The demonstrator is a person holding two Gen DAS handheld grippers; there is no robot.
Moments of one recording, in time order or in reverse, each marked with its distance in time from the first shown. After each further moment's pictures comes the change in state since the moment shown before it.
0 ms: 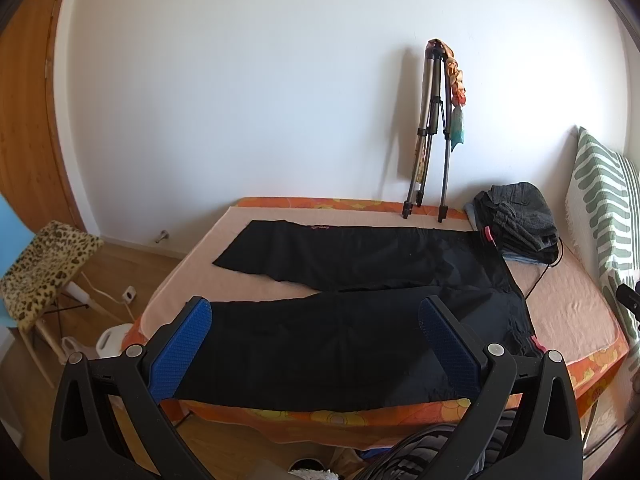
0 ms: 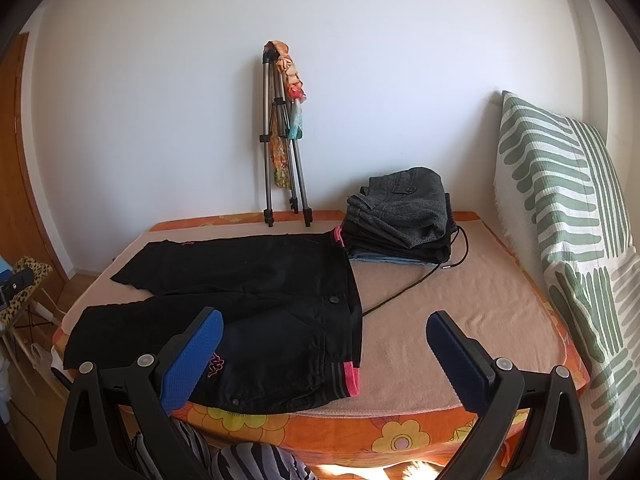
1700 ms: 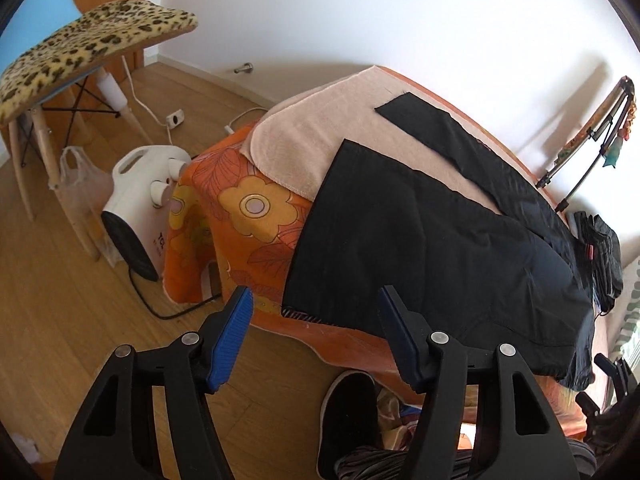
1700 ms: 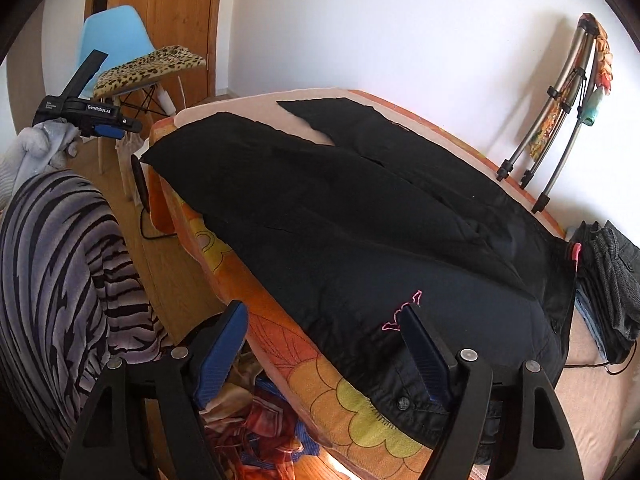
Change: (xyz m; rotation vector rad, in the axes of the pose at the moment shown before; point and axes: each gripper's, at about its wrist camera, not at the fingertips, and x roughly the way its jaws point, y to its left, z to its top) left arm 0.119 0.229 -0.140 -0.464 0.384 0.058; right arm 0.132 0.192 -0.118 -0.715 0.271 0.479
